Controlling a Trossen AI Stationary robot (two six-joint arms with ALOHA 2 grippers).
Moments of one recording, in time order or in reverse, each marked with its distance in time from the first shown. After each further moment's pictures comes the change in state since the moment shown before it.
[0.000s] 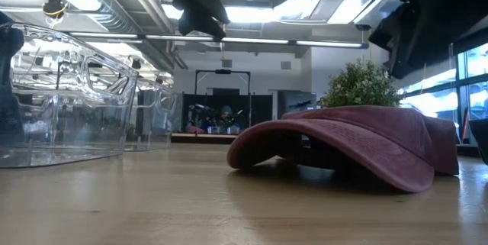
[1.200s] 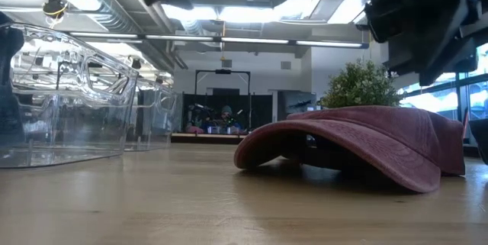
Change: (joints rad) left arm -0.118 -0.216 0.000 -0.193 -0.262 -0.103; right arm -0.187 -0.204 -0.132 -0.099 -0.245 0.686
